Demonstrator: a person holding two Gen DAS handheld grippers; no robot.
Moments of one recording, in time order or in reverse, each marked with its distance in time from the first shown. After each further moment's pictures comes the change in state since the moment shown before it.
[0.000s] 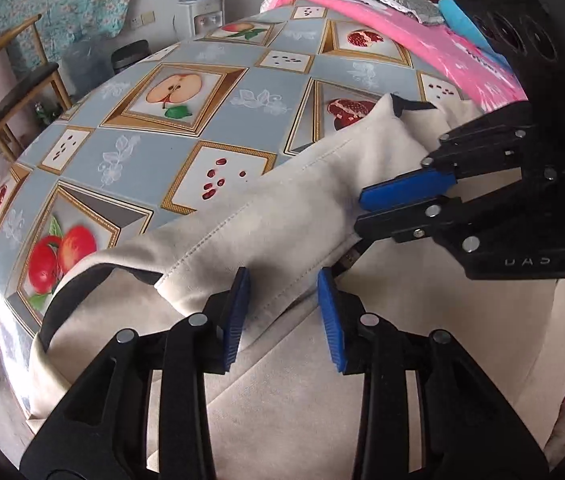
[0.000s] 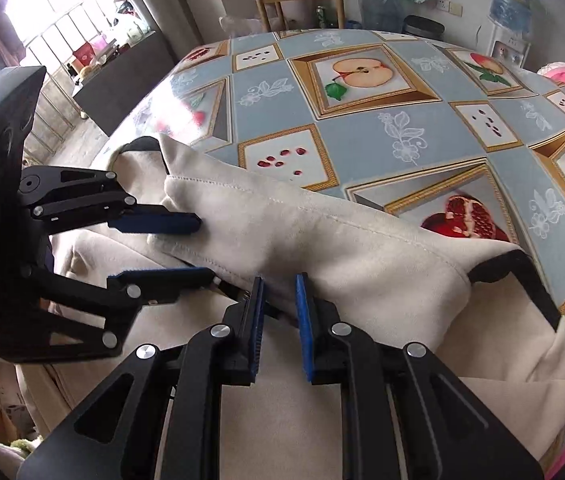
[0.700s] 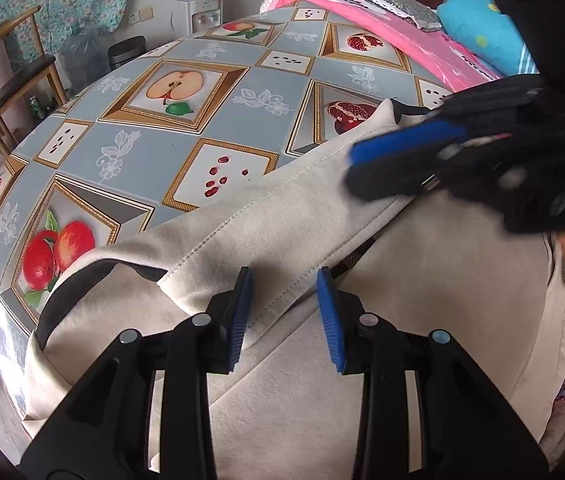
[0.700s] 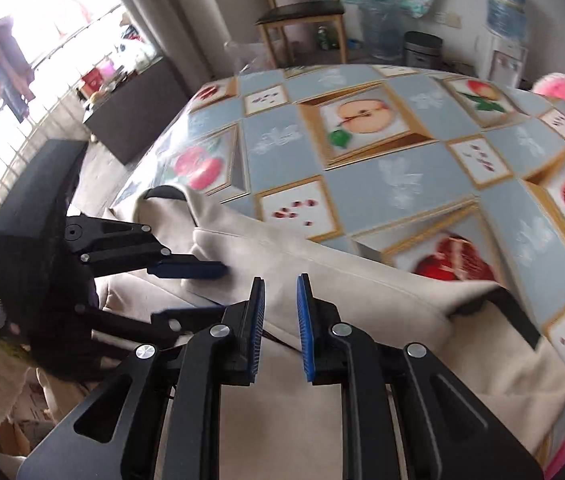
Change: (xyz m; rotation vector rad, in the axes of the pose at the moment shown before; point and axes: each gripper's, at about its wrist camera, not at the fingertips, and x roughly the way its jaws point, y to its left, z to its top) left arm -0.001 0.005 -0.002 0.007 -0.004 -0.024; right arm -0.005 0.014 0.029 0.027 -0.046 0.083
